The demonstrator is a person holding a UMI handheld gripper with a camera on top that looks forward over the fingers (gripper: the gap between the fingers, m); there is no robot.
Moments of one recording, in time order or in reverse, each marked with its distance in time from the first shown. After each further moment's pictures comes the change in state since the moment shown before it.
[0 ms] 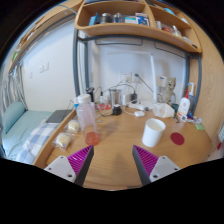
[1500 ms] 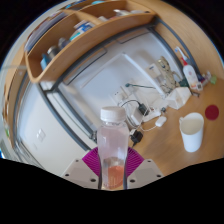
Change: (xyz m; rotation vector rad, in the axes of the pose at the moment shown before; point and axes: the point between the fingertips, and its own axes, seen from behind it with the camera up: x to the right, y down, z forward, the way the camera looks) arm -0.039 -0.134 0.111 0.271 -0.139 0.649
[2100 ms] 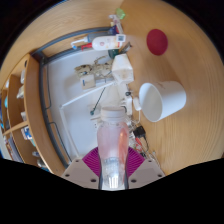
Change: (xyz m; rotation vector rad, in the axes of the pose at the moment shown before) arm 0.070 -0.087 -0.017 0.046 -0.028 1.158
